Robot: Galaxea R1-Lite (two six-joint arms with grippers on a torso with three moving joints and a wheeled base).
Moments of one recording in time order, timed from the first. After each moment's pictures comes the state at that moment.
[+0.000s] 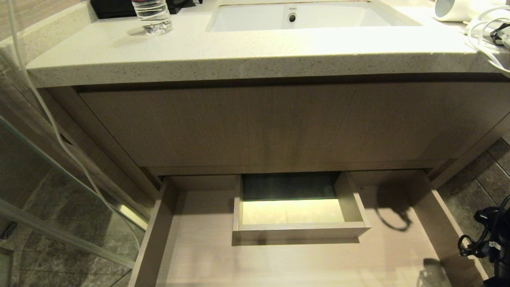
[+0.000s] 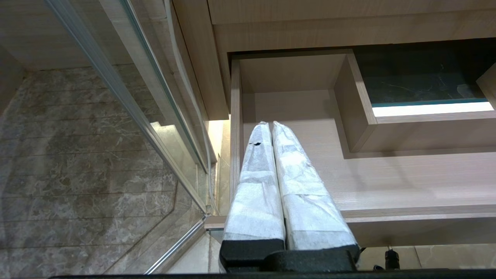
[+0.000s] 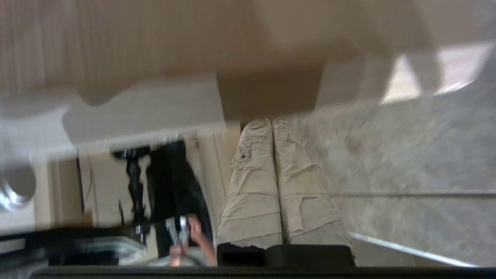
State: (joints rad) left arm 0.00 0.00 0.00 0.00 0.00 0.02; right arm -0.51 2.14 -0.88 0.41 -0.44 -0.54
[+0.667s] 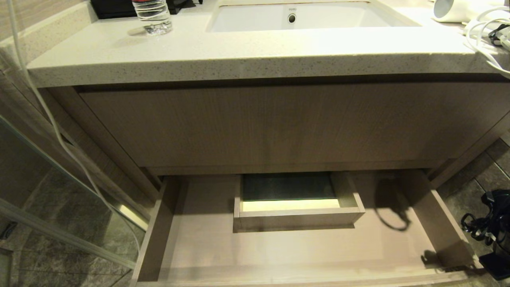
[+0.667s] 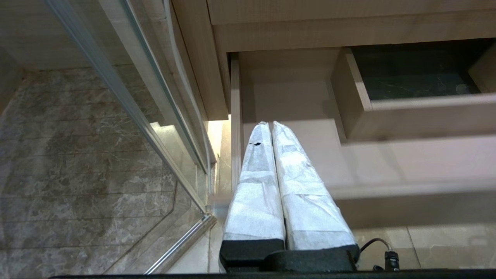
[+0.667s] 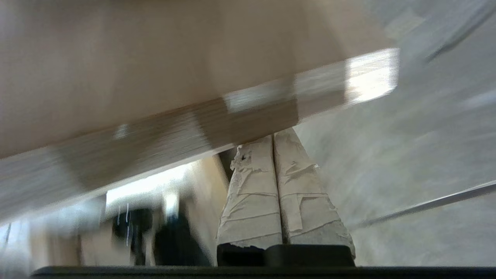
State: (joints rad) left arm 0.00 0.00 0.00 0.00 0.00 0.02; right arm -0.49 2.09 -0.87 0.08 -0.42 -0.53
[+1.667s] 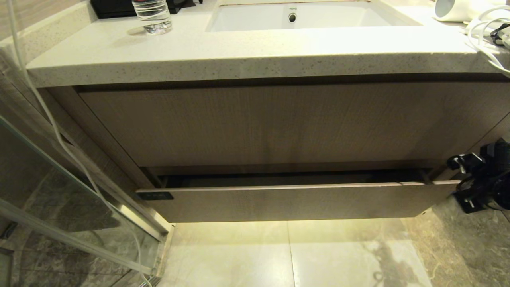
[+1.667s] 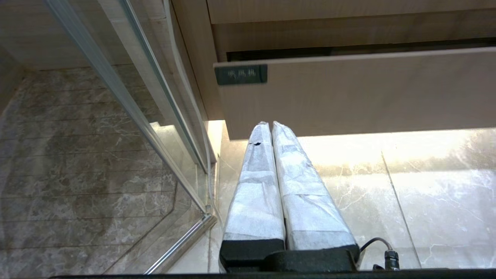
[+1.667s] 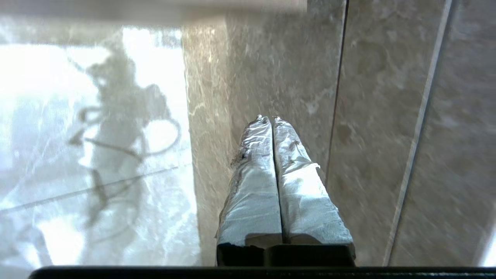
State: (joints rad) left arm 0.00 0.00 0.00 0.00 0.00 0.02; right arm -0.34 1.90 -0.83 -0.44 -0.34 -0.53
